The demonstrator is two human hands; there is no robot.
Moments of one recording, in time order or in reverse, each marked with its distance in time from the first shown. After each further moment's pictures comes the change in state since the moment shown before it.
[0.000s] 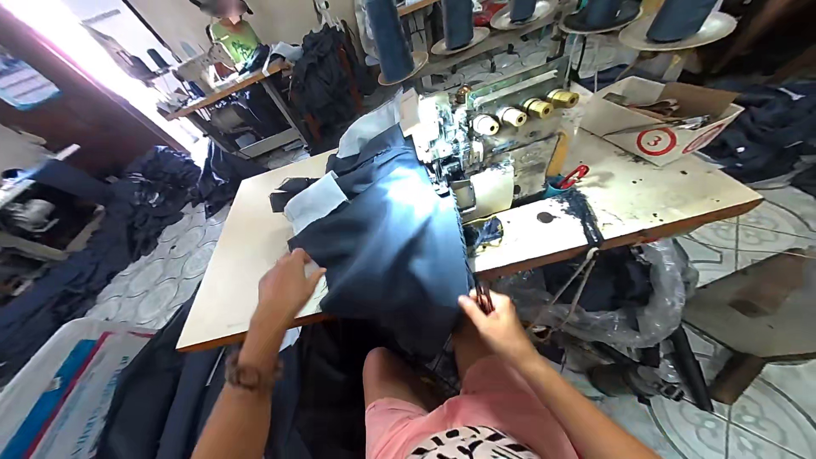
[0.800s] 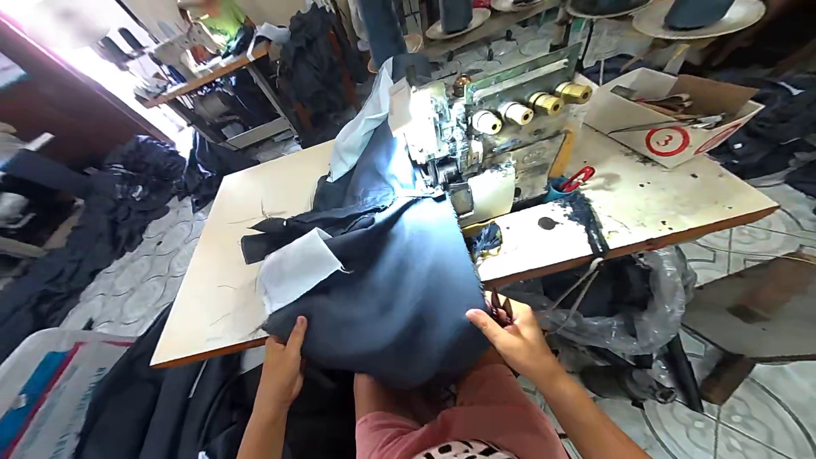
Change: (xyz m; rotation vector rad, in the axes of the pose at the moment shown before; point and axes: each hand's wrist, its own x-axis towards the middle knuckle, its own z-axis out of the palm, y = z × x) left_hand -0.076 -0.004 0.083 -1.171 0.363 -0.276; right_hand 0.012 -0.020 -0.022 0.132 0.012 -0.186
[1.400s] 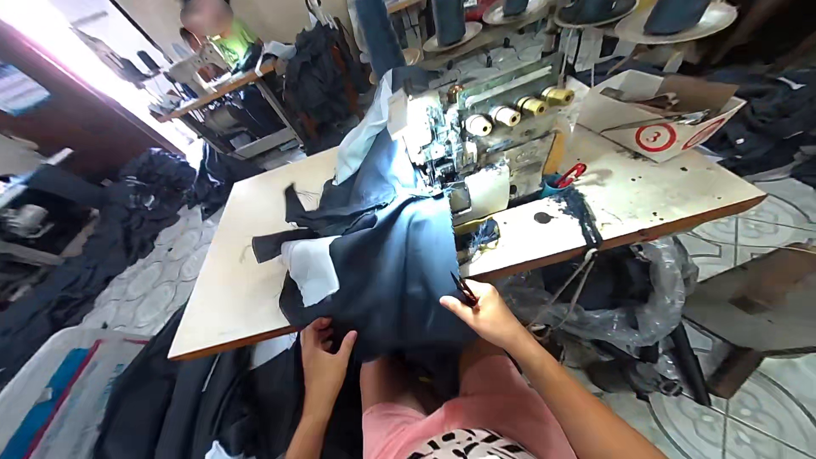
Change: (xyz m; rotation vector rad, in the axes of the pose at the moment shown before) left_hand -0.027 -0.049 0.009 0.443 -0.008 0.254; right_hand 0.018 0.012 0.017 -0.188 -0.187 0.091
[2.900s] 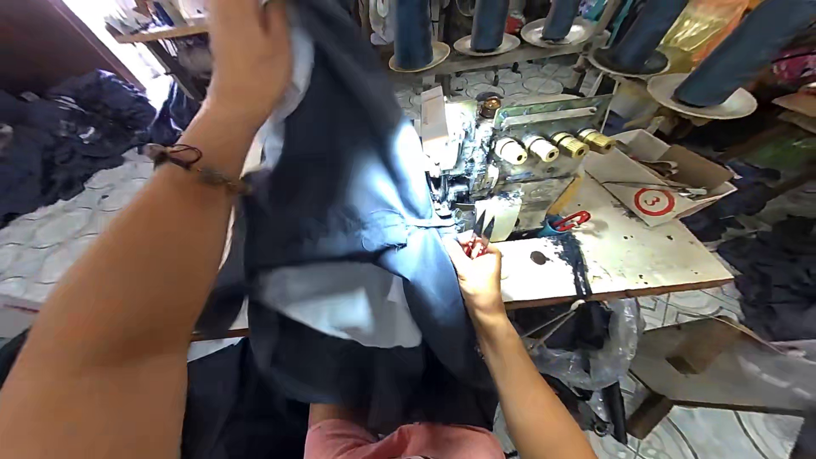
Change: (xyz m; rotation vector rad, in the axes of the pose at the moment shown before) left_hand 0.288 0.269 -0.023 0.340 0.103 0.584; right_hand 0.095 -0.024 -0.001 0.300 0.463 -0.085
